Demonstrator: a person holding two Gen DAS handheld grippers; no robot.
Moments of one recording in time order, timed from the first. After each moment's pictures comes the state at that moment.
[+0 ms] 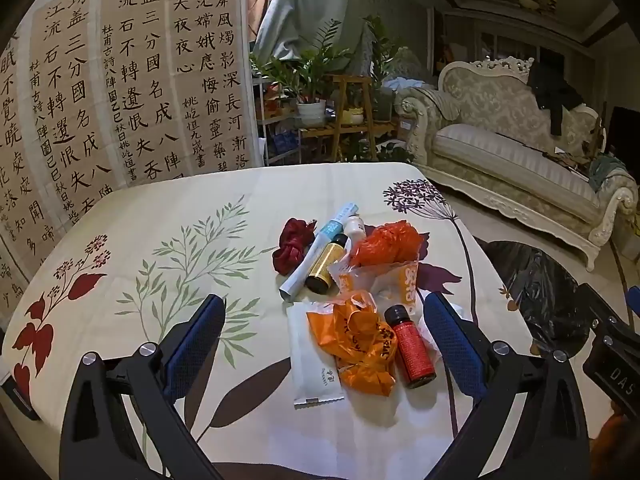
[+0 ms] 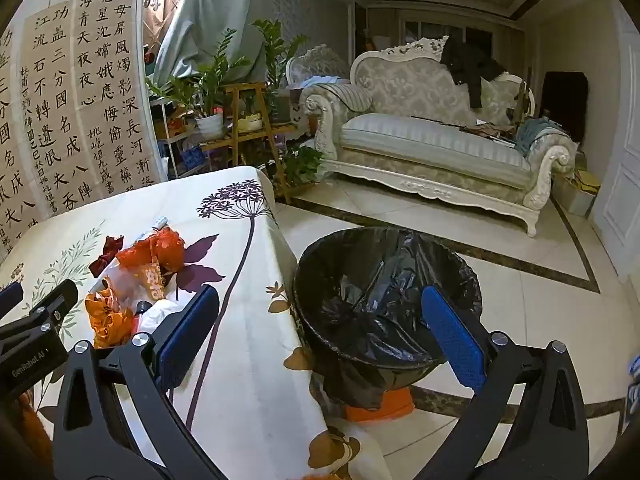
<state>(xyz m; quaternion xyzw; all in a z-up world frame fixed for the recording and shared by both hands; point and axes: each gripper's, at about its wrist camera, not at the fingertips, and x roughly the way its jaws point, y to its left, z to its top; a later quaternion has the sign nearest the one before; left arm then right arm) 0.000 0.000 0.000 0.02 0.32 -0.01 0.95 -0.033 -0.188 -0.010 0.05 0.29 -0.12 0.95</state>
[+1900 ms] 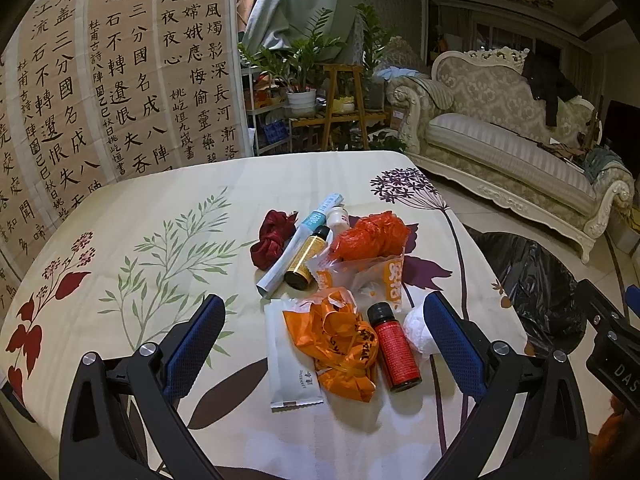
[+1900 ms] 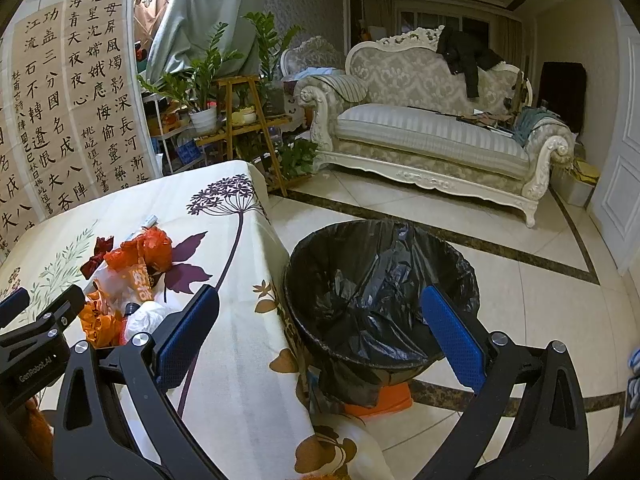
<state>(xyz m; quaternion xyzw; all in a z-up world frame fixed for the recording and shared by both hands) 0.010 -0.009 -0.009 0.02 0.34 -0.02 0.94 -0.027 -0.201 -0.020 0.06 0.30 -0.12 0.94</state>
